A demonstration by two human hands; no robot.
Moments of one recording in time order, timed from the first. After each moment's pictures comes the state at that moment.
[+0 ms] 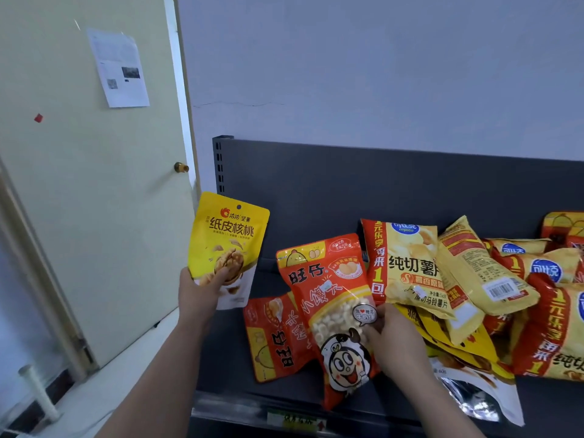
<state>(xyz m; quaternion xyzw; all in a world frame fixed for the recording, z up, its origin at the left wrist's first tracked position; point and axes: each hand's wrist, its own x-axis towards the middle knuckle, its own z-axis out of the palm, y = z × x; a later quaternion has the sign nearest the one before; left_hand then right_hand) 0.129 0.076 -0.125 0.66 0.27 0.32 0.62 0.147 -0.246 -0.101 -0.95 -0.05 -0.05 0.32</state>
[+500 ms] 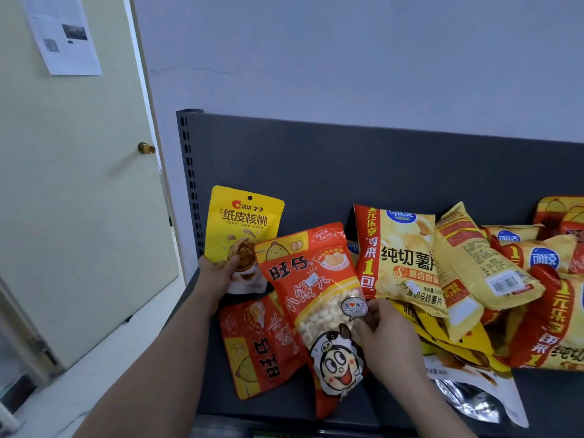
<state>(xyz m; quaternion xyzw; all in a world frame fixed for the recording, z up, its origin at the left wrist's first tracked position) 0.240 0.090 -0.172 0.69 0.22 0.17 0.66 0.156 -0.234 -0.106 -0.94 -0.03 -0.07 0.34</state>
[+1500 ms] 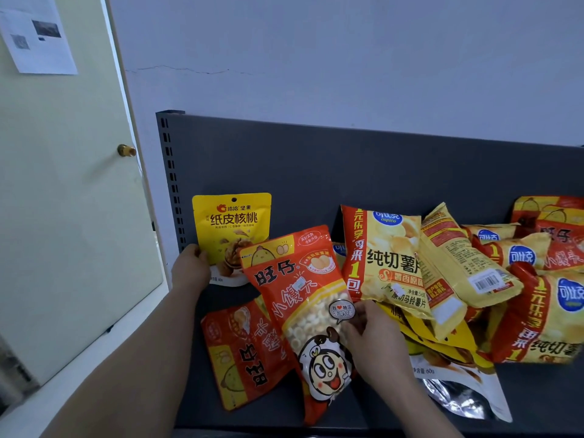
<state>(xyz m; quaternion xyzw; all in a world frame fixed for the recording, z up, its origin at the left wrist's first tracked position) 0.253 0.092 -0.141 0.85 0.27 0.22 0.40 0.157 -0.233 -0.108 -0.93 -0.02 -0.07 0.35</state>
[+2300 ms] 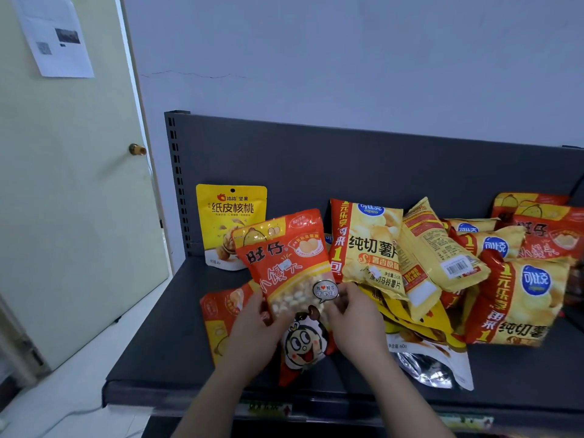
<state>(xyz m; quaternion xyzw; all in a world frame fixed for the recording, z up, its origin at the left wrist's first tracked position) 0.091 -0.079 -0.120 0.79 0.09 0.11 0.60 0.142 -0.239 -0.100 -0.92 -0.07 -0.08 0.38</state>
